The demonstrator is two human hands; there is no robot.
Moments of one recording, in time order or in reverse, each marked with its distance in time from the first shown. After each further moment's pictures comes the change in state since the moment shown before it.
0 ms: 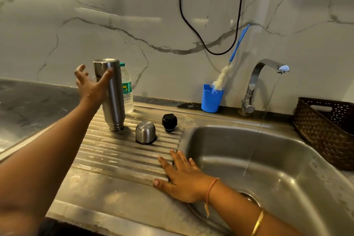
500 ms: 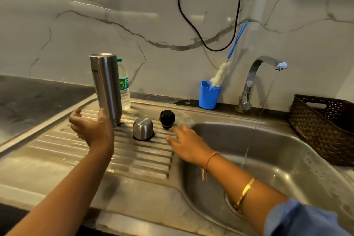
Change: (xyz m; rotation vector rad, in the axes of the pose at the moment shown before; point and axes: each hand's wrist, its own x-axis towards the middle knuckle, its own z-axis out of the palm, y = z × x) left_hand -0.115 -0.005 0.006 -0.078 0.396 -0.312; right_hand 0.032 0.018 -0.041 0.225 0.436 0.069
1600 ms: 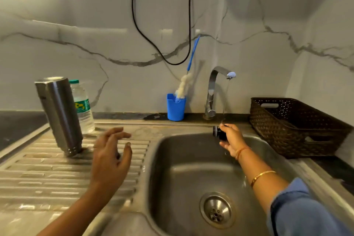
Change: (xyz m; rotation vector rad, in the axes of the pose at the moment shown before) left_hand -0.085 -0.005 0.019 0.167 -0.684 0.901; right_hand -0.024 0.191 -0.090 1.139 0.691 0.654
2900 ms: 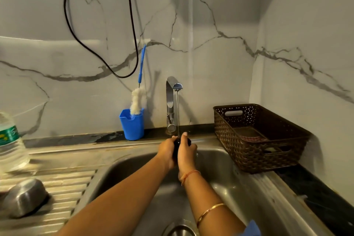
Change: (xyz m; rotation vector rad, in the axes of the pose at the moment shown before) left_hand 0.072 0.130 0.254 -1.041 -0.551 -1.305; right_hand 0.009 -0.001 0.019 0.050 0.199 0.030
